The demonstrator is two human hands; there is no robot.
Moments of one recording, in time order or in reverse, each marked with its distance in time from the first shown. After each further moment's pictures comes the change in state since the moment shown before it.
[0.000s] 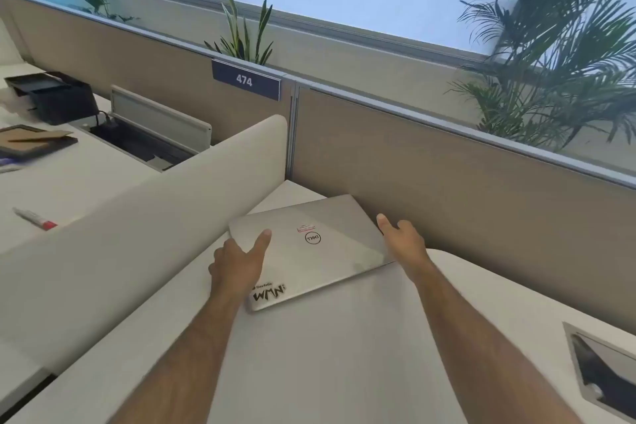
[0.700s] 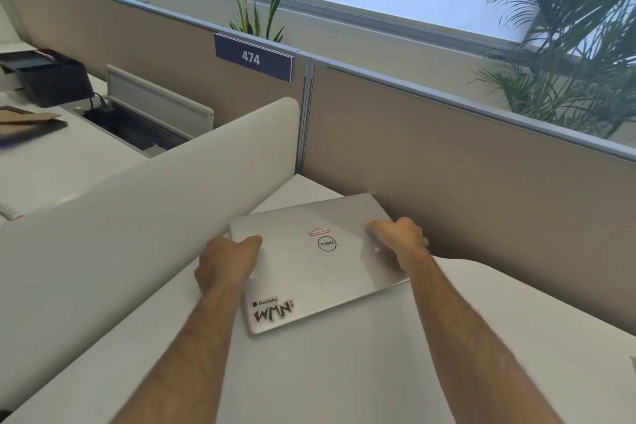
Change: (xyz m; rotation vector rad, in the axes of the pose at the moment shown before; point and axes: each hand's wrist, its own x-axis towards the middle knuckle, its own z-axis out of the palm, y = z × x) left_hand 0.062 -0.003 0.011 0.006 0.185 -0.139; right_hand 0.067 -0.009 0.061 -0.140 -0.008 0.153
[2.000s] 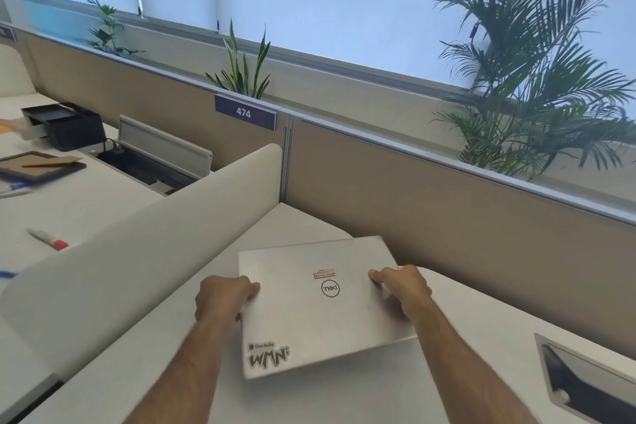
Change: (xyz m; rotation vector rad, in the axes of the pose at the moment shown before) left_hand -0.087 -0.017 -0.048 -0.229 -0.129 -0.081; right_hand -0.104 0.064 -0.080 0.106 0.019 0.110
